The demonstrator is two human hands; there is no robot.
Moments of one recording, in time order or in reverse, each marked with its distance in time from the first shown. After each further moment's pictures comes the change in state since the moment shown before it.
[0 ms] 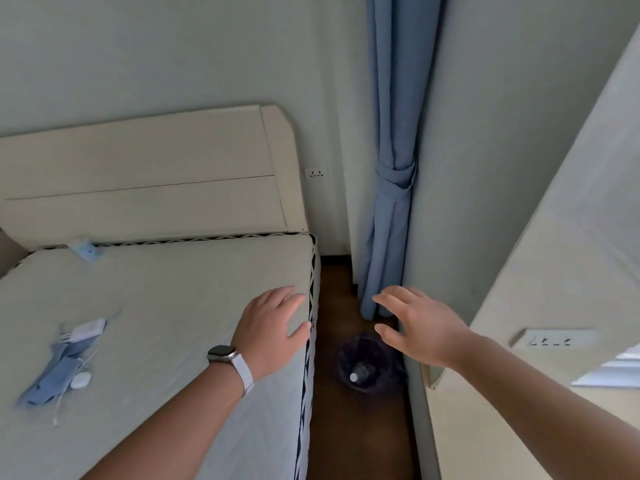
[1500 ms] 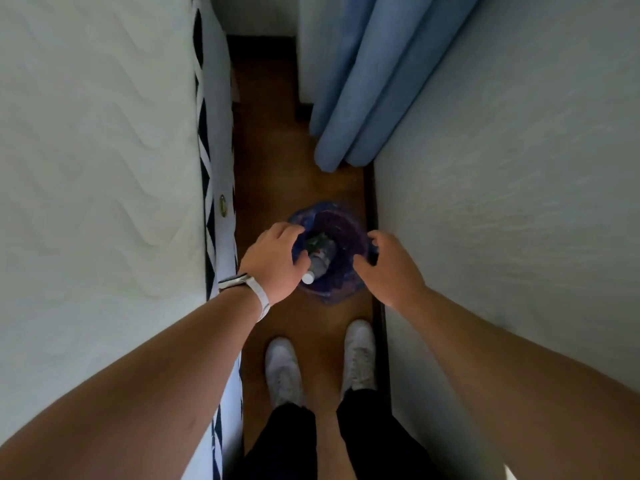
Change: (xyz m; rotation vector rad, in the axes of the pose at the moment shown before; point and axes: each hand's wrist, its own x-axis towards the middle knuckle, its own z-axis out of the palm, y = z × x) left_hand 0.175 -0.131 0.550 -0.366 -0.522 -0.185; right_hand 0.225 0.197 0.483 0.551 -0.272 0.741
